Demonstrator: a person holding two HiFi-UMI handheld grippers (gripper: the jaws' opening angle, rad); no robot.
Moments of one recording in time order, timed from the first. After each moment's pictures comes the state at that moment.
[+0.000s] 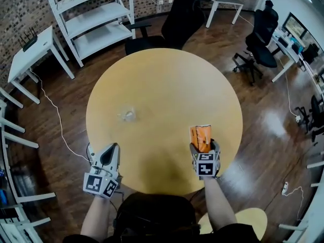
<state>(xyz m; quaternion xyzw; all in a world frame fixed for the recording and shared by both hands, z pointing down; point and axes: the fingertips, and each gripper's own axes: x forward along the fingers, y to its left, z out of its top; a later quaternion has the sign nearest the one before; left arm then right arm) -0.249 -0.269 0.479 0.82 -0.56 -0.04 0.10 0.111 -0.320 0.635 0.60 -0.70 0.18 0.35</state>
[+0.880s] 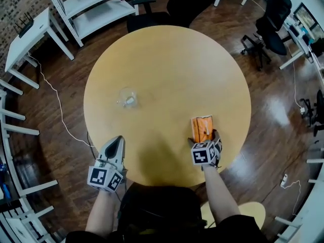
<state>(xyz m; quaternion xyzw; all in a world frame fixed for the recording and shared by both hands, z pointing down) -0.250 -0.281 0.535 0.80 -0.57 -0.01 0.17 0.099 -0.320 0.718 0.53 -0.66 0.18 0.50</state>
